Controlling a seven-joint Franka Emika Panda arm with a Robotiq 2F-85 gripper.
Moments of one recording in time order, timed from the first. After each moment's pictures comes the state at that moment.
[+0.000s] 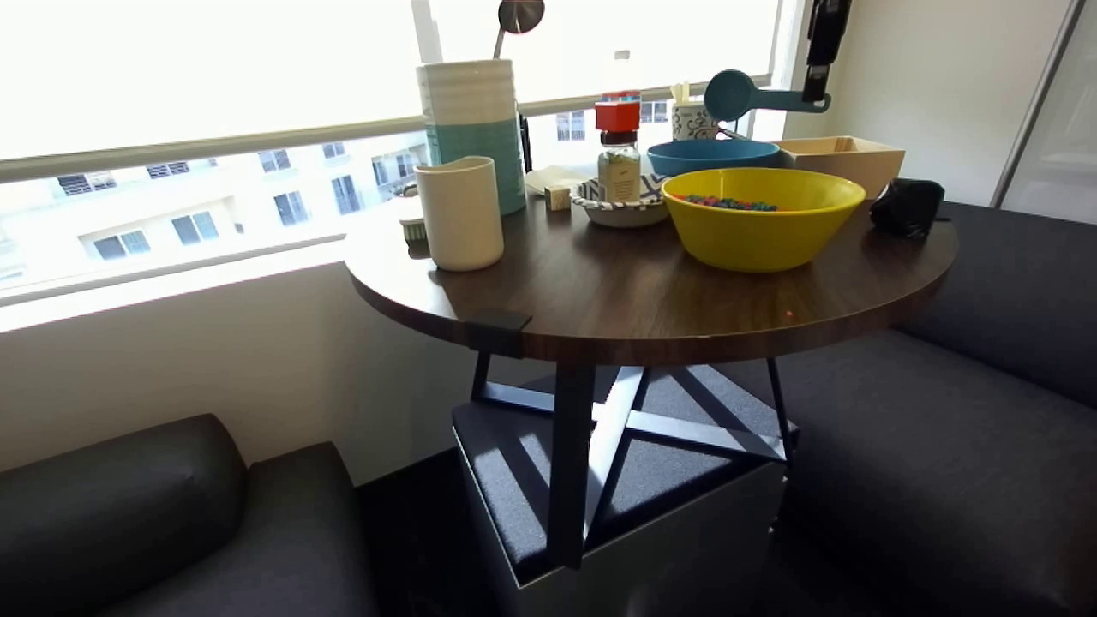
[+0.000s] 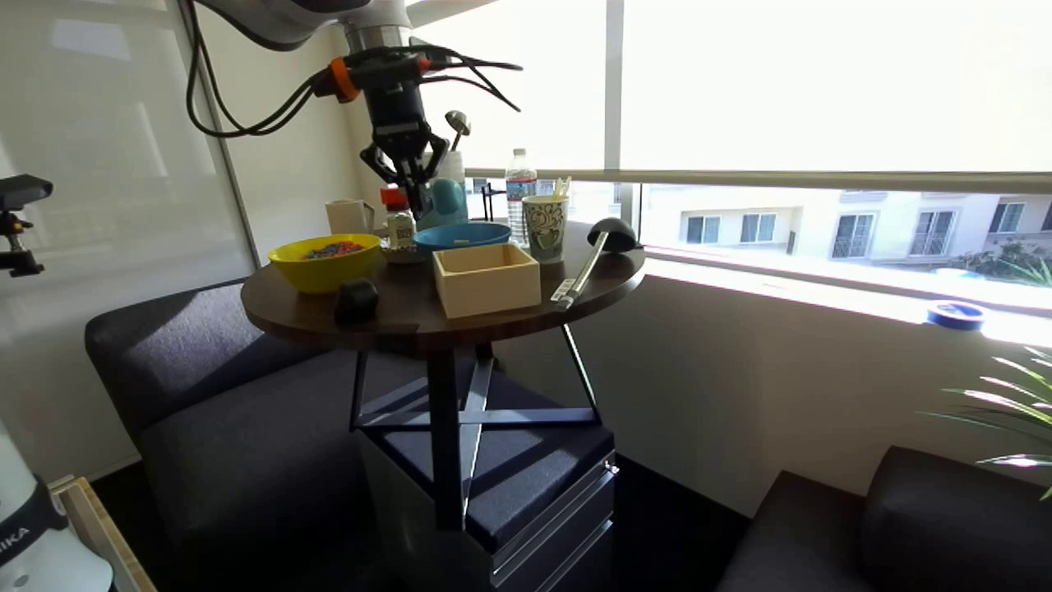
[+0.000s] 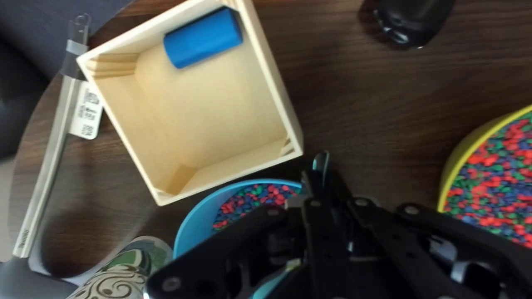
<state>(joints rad) -0.05 -0.20 -0.10 -2.07 -0.12 1.94 -0.61</state>
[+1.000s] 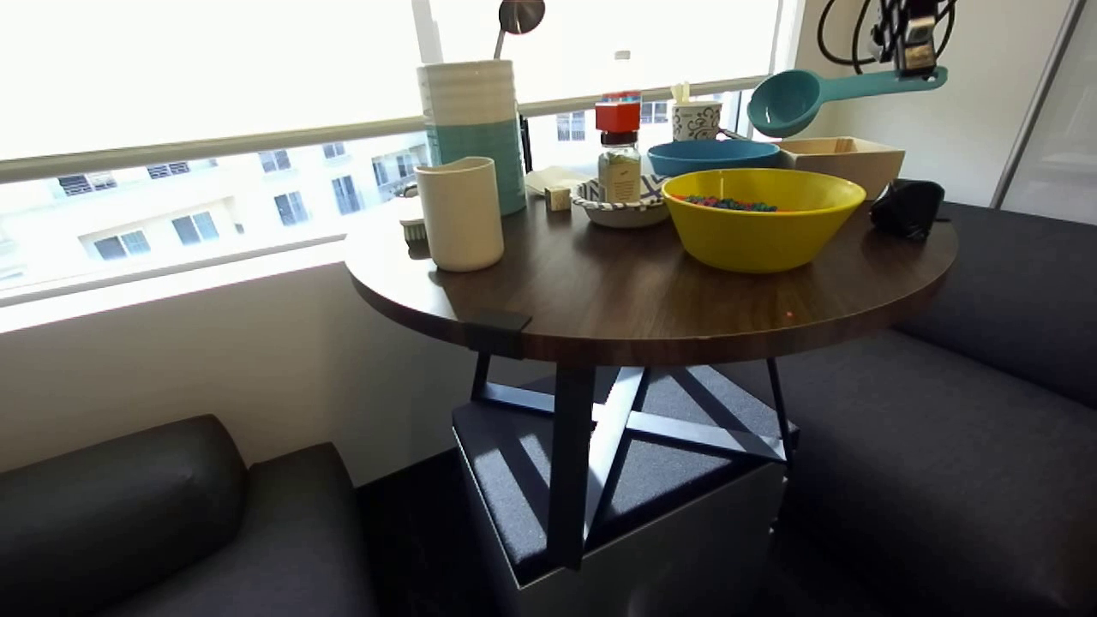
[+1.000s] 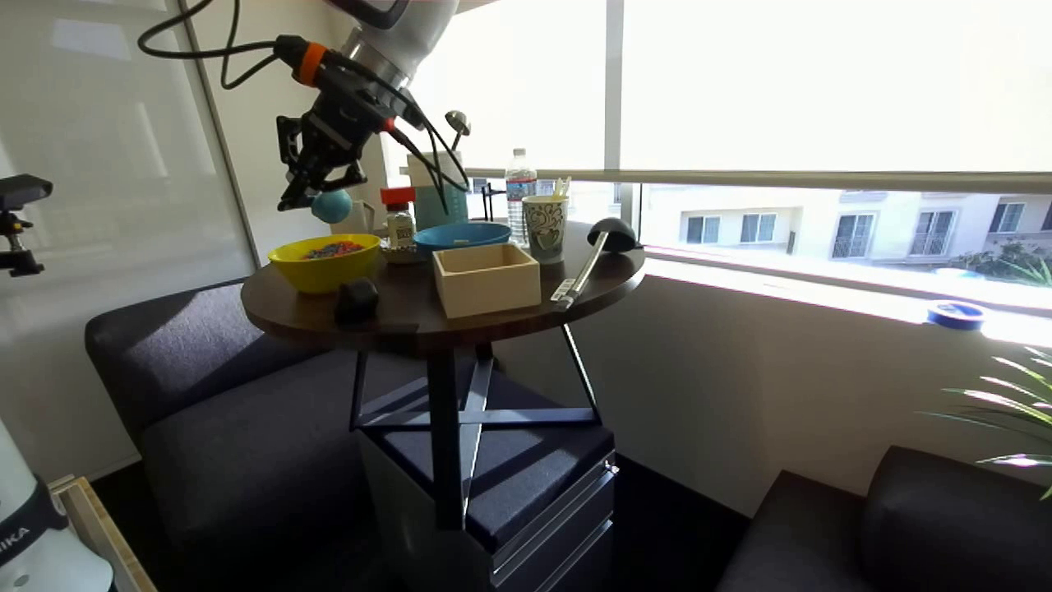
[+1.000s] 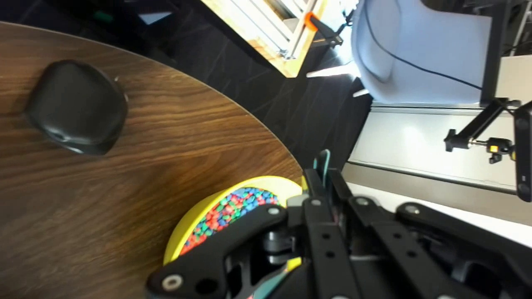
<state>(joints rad) -0.06 -0.09 -0.20 -1.94 0.34 1.23 -0.80</state>
